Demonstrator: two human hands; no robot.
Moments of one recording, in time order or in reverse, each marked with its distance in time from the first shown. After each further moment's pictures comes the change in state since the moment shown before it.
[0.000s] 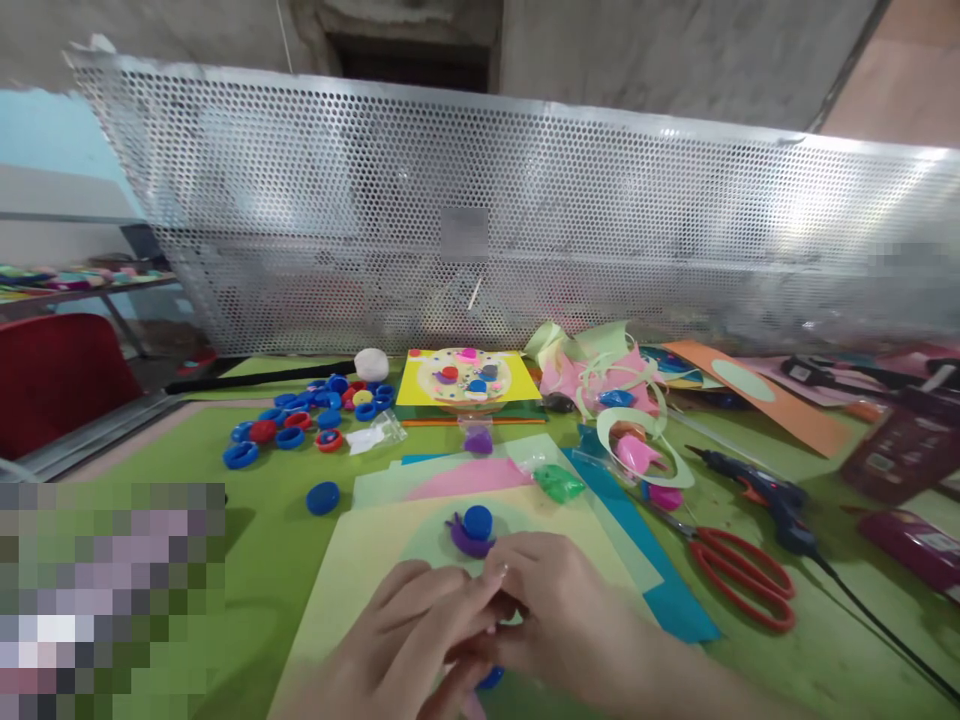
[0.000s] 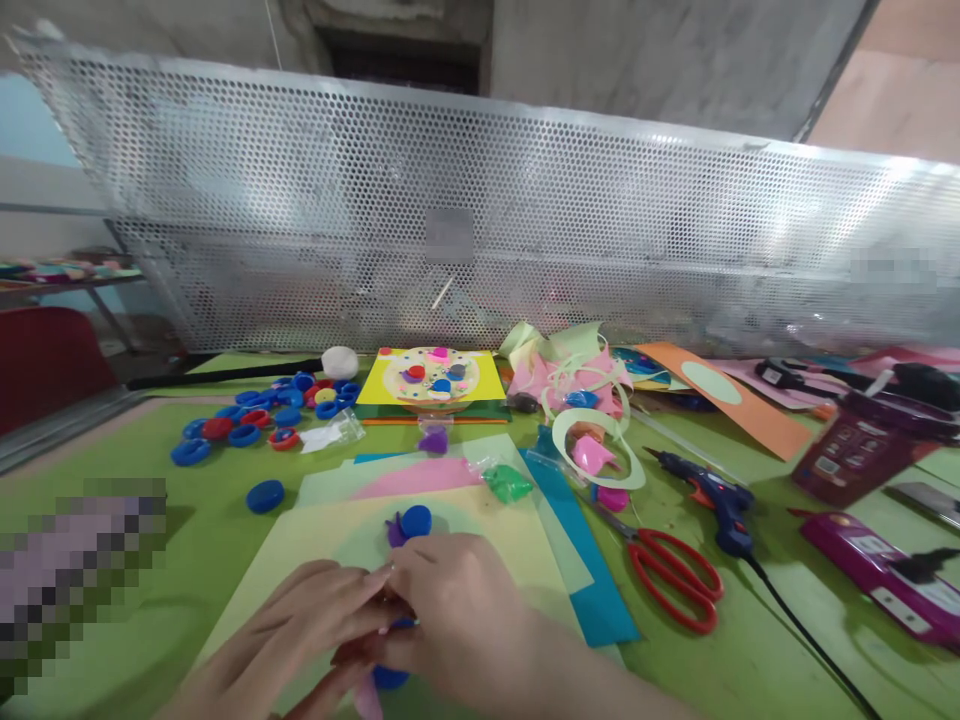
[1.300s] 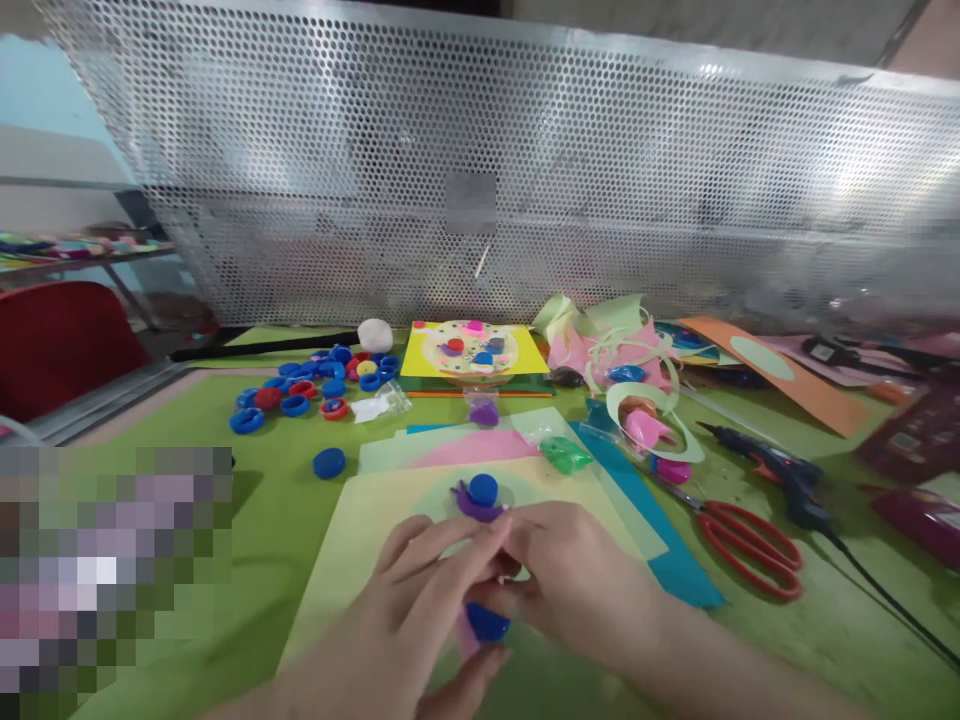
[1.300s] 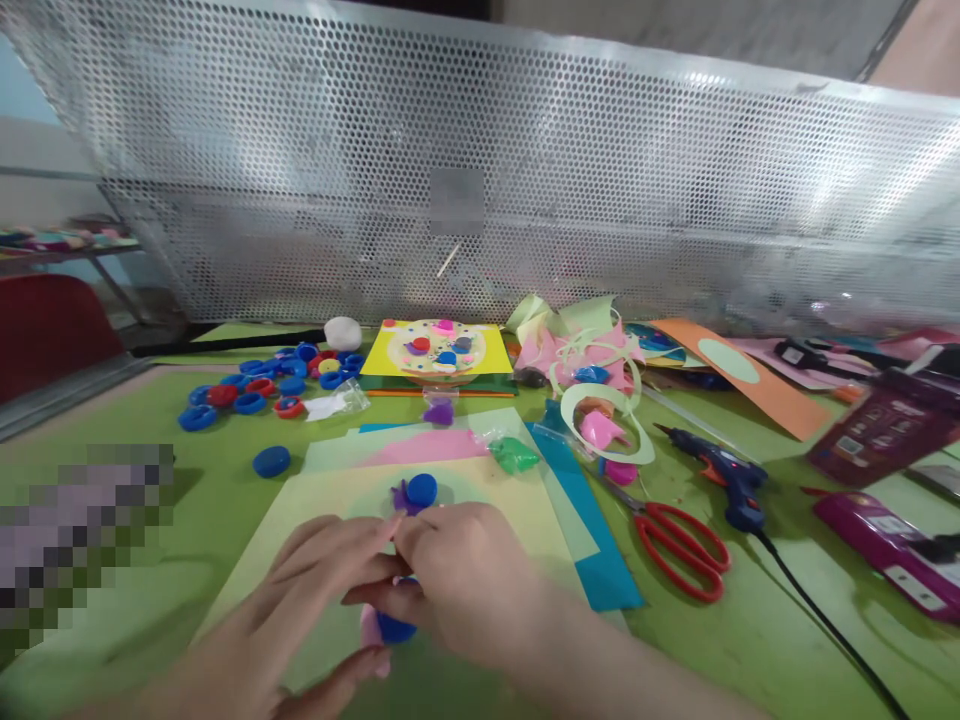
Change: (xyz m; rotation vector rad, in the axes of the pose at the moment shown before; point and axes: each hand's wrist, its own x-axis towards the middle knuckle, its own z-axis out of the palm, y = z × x) left_hand -0.001 0.004 0.001 0.022 -0.150 -0.103; right_hand 0.003 -0.004 -0.008 -0.144 -0.145 0.035
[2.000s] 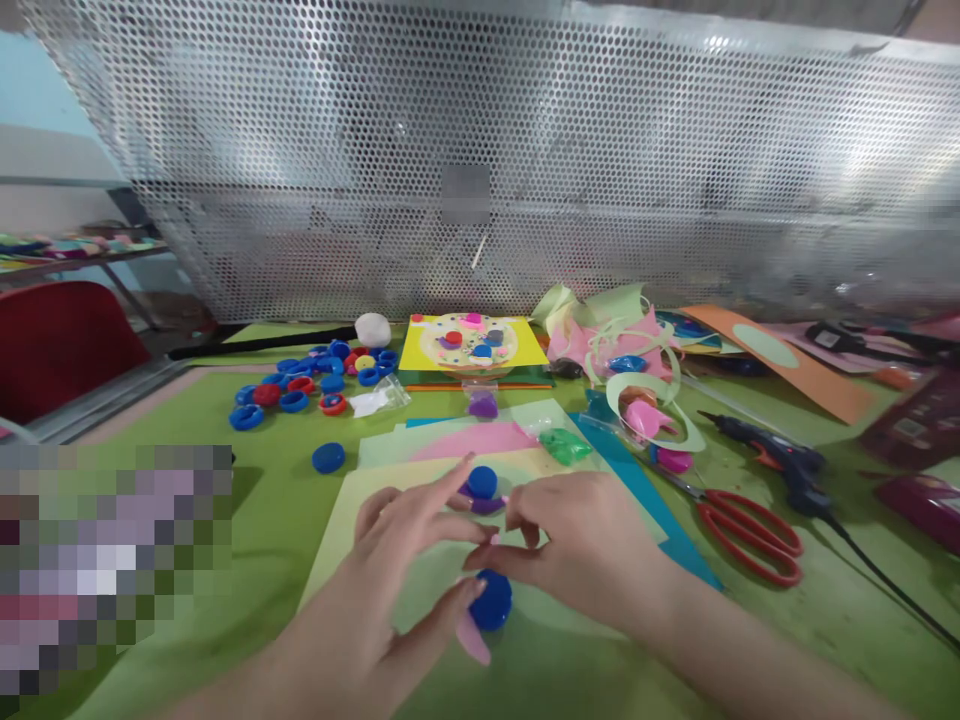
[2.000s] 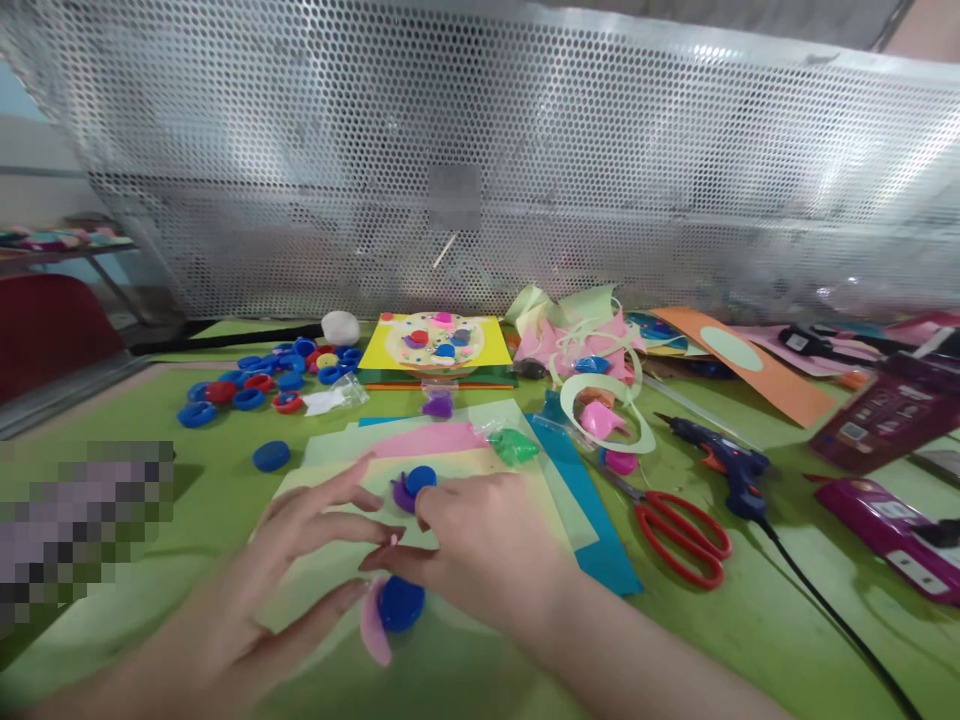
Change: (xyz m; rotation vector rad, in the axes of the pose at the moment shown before) left_hand 0.001 -0.008 -0.003 -0.238 0.068 -0.240; right_hand 0.001 0.008 -0.010 -0.189 0.097 0.090
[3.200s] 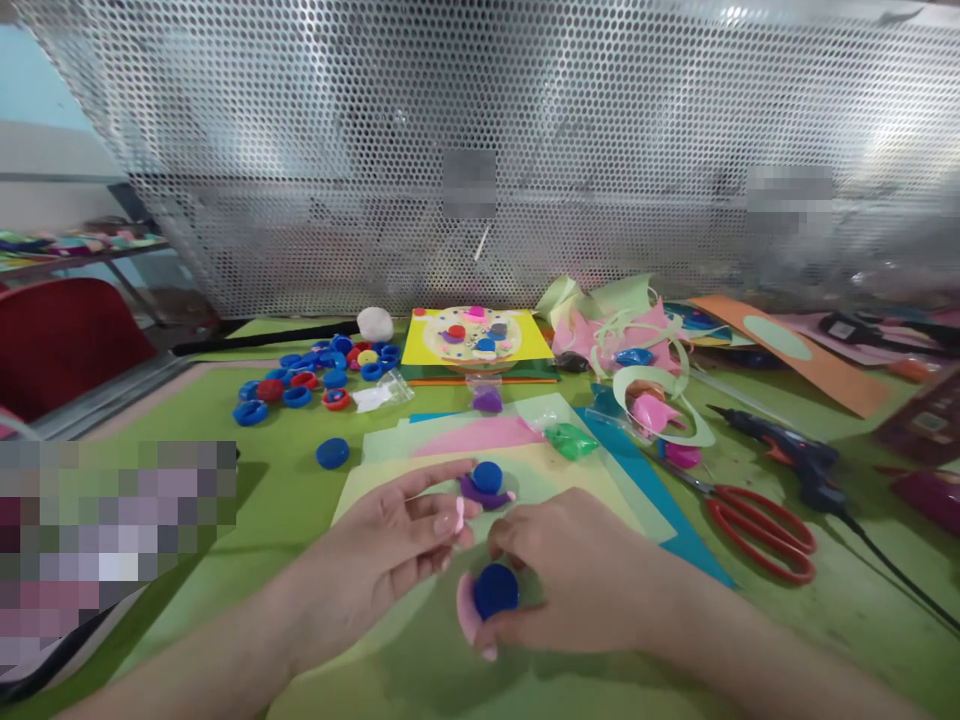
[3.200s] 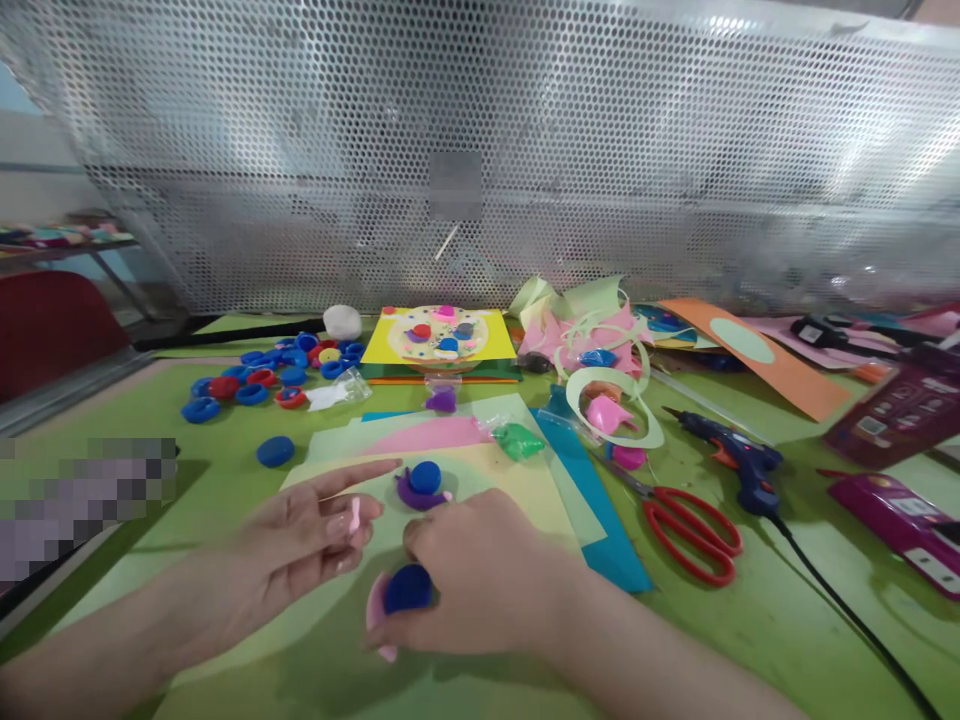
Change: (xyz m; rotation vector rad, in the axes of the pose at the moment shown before) left_hand 0.026 -0.005 -0.010 -1.357 -0.059 -0.959; right_hand 0.008 -0.012 -0.009 0.028 -0.644 0.050
